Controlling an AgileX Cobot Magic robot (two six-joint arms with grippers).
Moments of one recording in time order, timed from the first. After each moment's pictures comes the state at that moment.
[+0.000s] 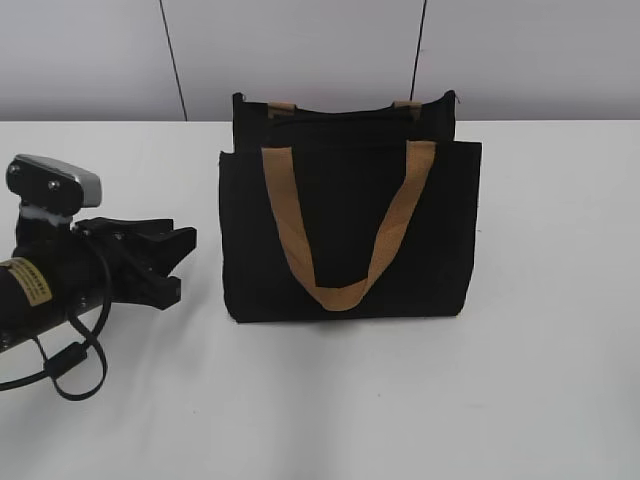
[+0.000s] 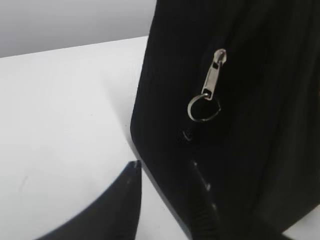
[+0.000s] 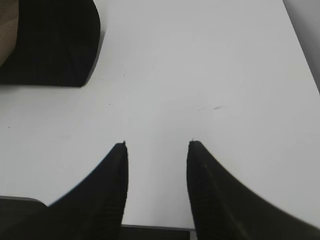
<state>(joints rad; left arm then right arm) -0.39 1.74 -0.37 0.19 -0.95 -0.02 0.01 -0.01 -0.48 0.06 1.10 -0.09</state>
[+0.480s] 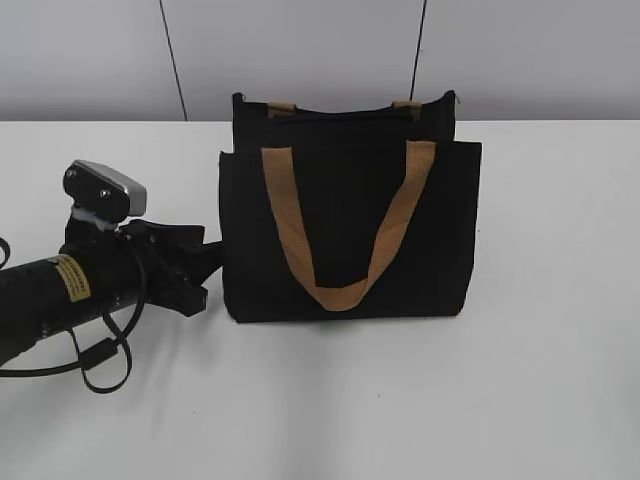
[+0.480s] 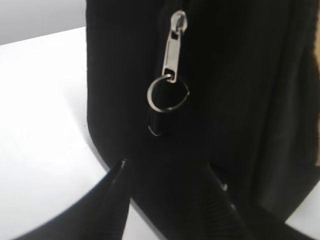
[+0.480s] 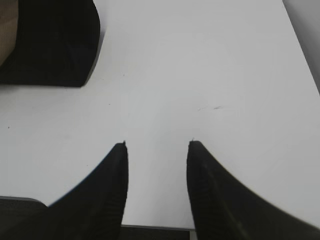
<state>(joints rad) -0.38 1.91 -0.49 0.36 -0.99 -0.02 0.01 -0.01 -0.48 0.06 1.10 -0.09</state>
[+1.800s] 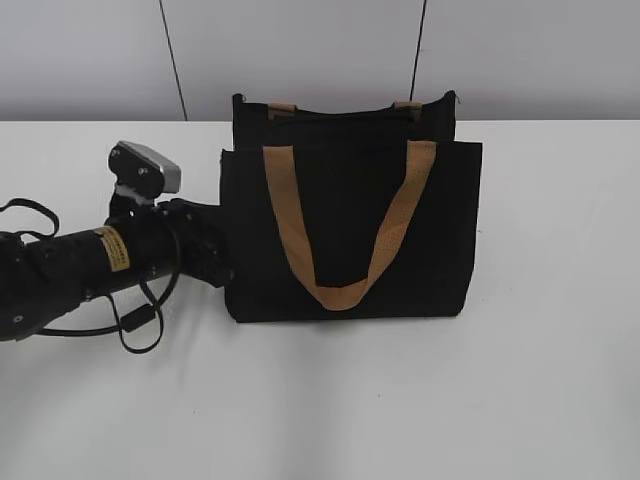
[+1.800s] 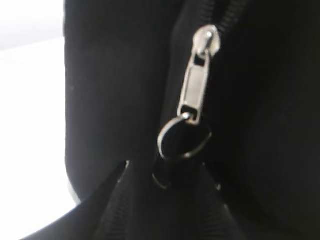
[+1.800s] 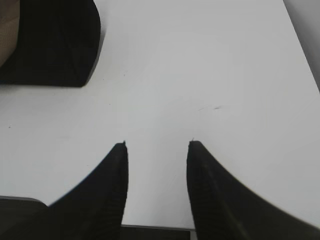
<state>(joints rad) -0.34 2.05 -0.68 0.53 -1.00 -0.11 0.01 -0.01 -0.48 0.06 1.10 -0.09</state>
